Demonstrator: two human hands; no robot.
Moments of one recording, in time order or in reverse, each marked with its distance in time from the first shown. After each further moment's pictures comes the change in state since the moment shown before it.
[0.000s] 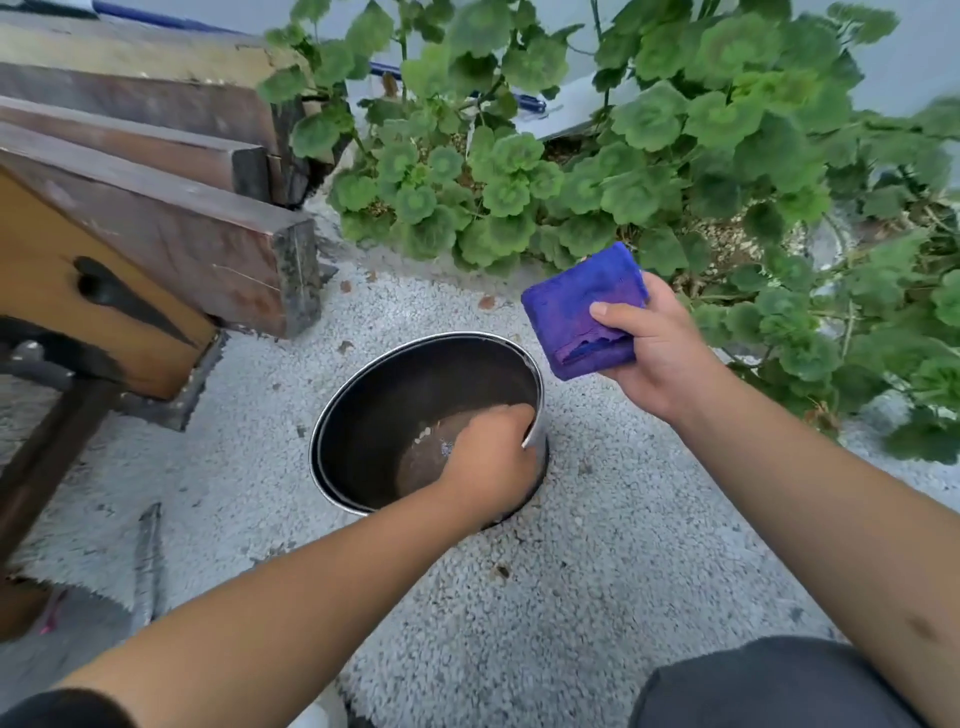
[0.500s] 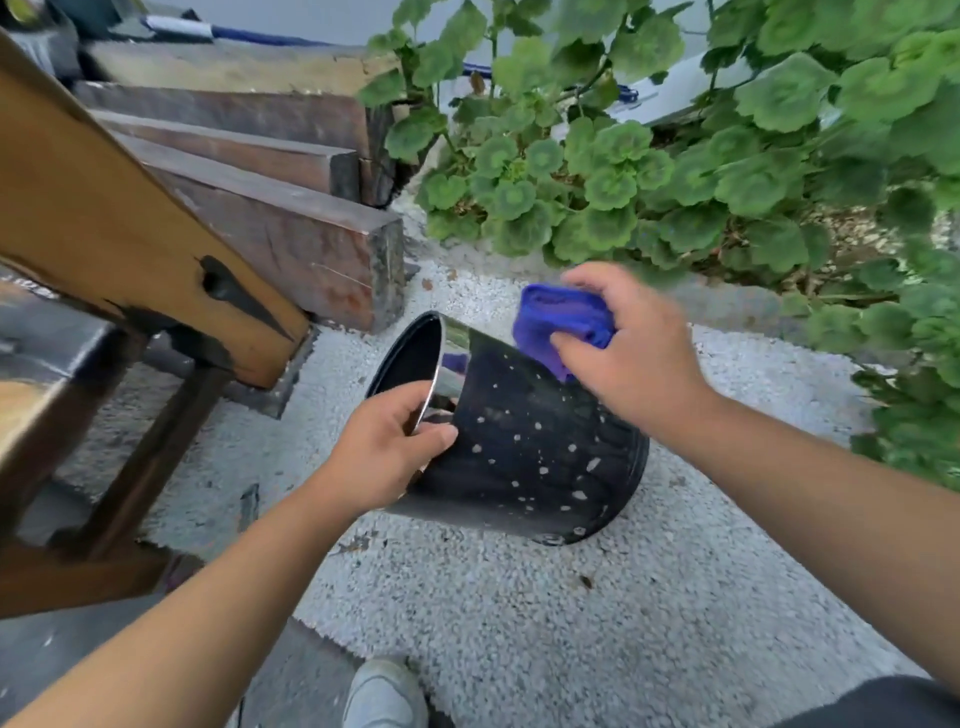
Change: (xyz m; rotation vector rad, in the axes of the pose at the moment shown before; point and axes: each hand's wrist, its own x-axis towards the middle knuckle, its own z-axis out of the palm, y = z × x) left_hand -0.066 -0.118 -0.118 -0.736 0.066 -0.076; right_hand -0.012 0.044 0.095 -1.009 -0.096 -0.691
